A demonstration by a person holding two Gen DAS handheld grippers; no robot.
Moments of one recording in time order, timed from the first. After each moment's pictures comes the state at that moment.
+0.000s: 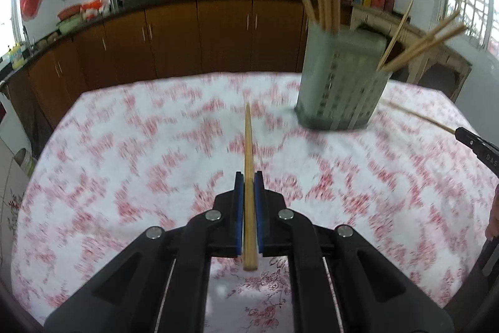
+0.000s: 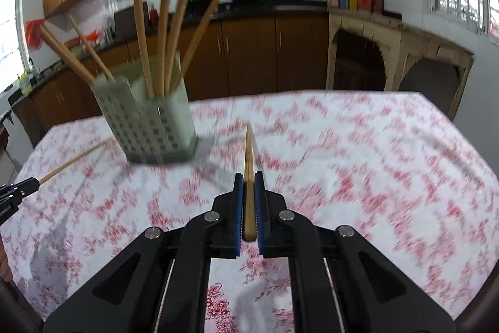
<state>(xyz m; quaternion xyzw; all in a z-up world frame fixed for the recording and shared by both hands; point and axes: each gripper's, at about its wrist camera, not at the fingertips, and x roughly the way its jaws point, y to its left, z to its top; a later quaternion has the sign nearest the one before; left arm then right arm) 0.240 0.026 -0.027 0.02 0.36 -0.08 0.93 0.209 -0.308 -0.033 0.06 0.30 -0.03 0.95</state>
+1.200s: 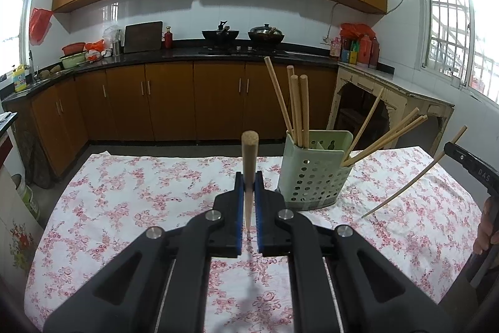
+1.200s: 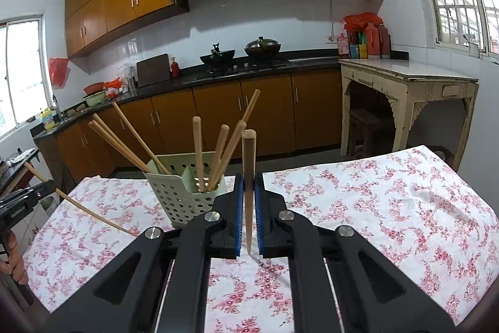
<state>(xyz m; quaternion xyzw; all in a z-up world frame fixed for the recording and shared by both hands) 0.223 0.024 0.066 0.00 0.24 -0.10 0.96 0.188 -0.303 0.052 0.08 0.19 0.02 0.98</state>
